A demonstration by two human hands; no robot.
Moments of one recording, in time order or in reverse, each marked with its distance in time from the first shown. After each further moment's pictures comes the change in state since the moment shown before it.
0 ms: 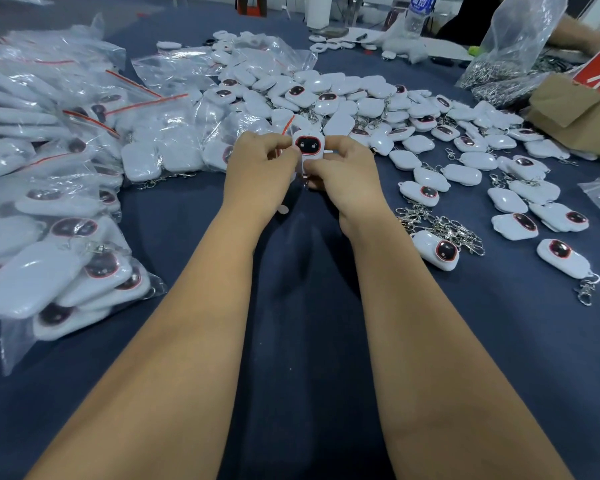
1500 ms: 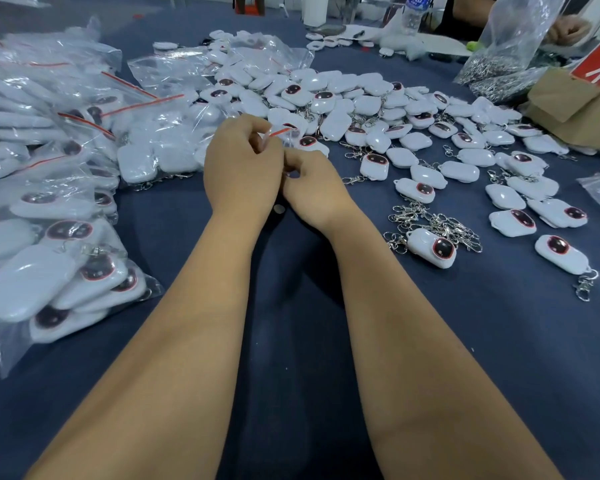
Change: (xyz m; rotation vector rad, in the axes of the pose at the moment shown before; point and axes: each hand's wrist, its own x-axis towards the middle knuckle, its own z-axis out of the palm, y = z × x) left_hand -0.010 0.008 -0.005 0.063 0.298 0.023; right_hand -0.010 0.004 0.018 -0.486 -0.235 -0.199
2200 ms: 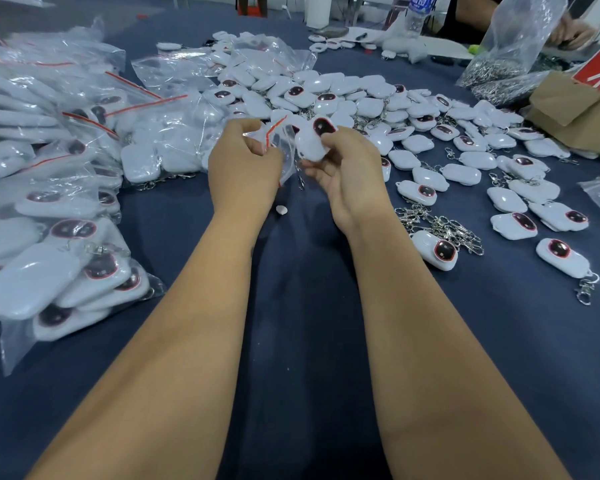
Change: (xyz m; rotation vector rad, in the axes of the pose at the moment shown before) left_hand 0.006 -0.007 0.002 -0.087 -0.039 -0.114; right_hand 0.008 -0.002 -0.021 0.940 0.282 0.221
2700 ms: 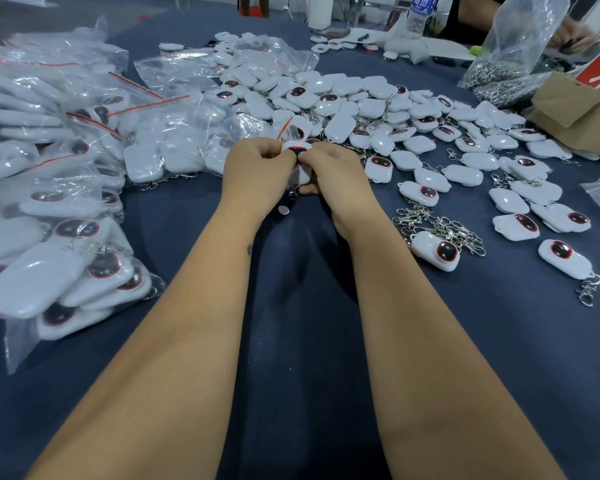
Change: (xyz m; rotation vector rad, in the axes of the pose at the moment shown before) left_hand 0.001 0.001 0.003 -0.051 -0.216 -0.042; right_hand 0.004 0.012 -0.002 -0.556 -0.132 -0.055
